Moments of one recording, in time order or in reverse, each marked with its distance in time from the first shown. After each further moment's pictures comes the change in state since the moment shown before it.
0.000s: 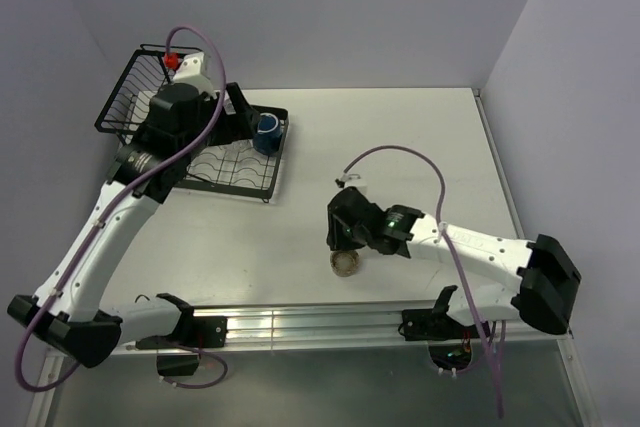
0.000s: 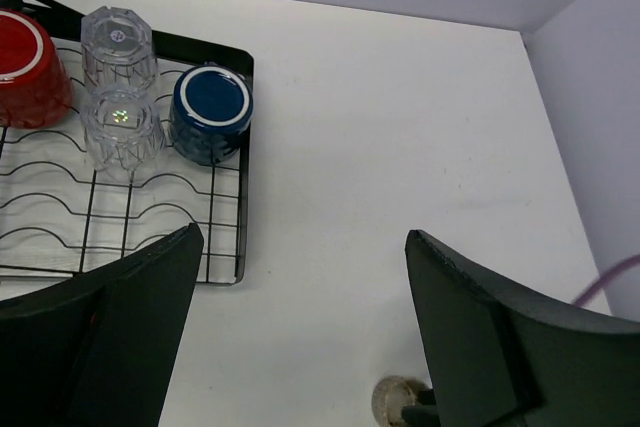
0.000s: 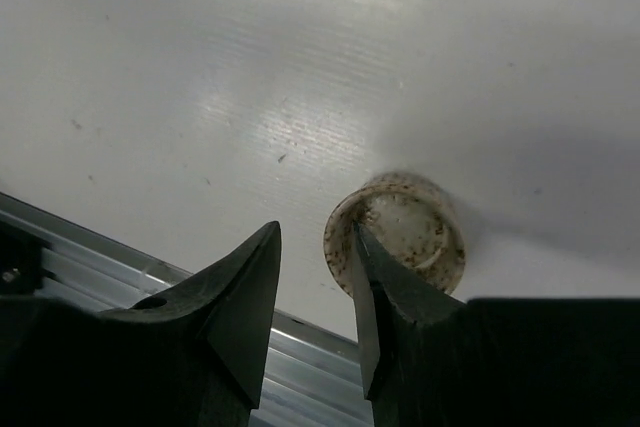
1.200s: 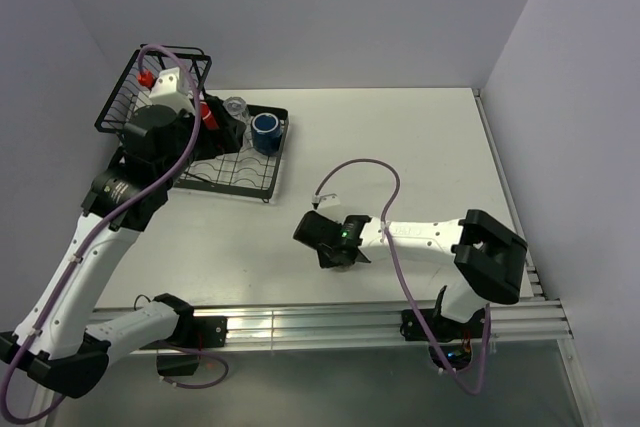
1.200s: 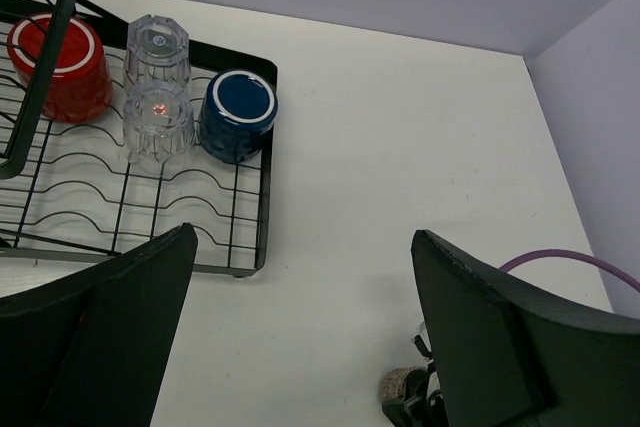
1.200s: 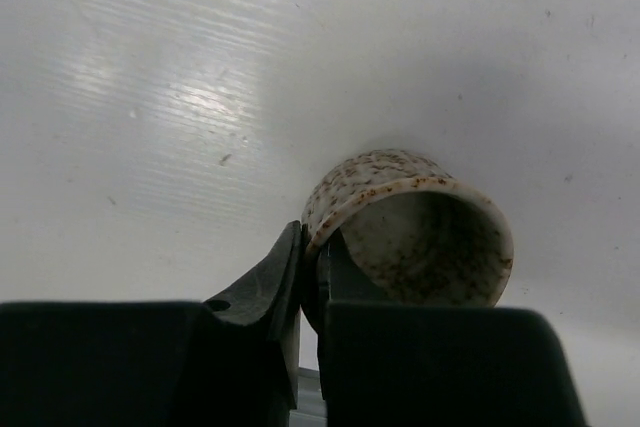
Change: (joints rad) left arm 0.002 -0.192 -0.111 -0.011 -0.042 0.002; right arm 0.182 0.342 0.068 -0.054 0.170 0.101
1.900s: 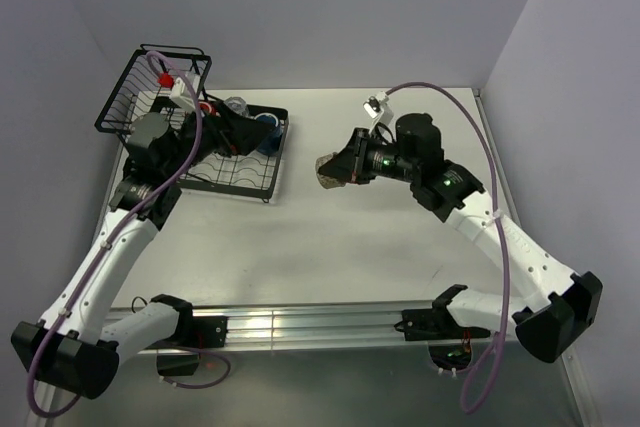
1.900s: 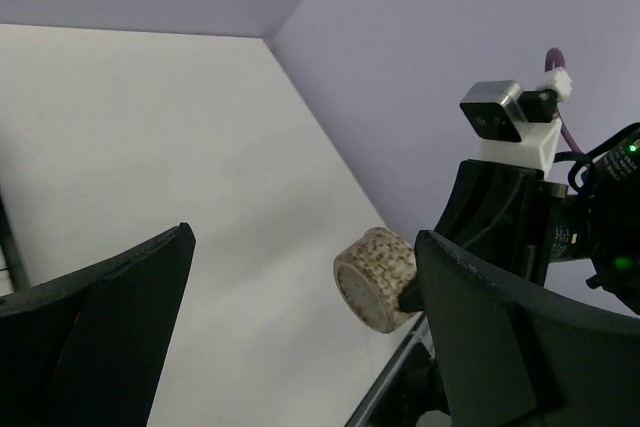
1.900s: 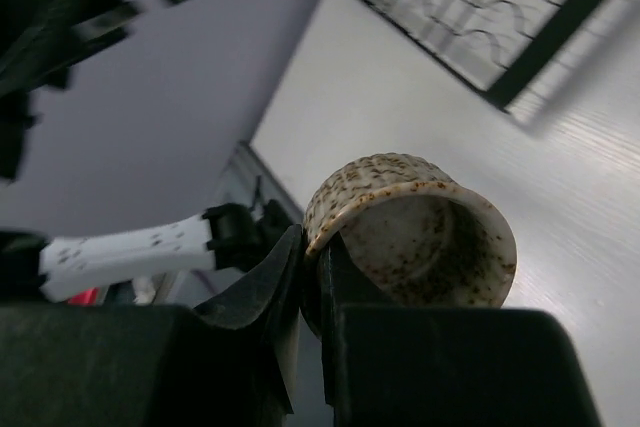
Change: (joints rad) left arm 0.155 -0.015 -0.306 0.569 0.640 -0.200; right arm -0.551 -0.411 0.209 0.254 -0.781 -0.158
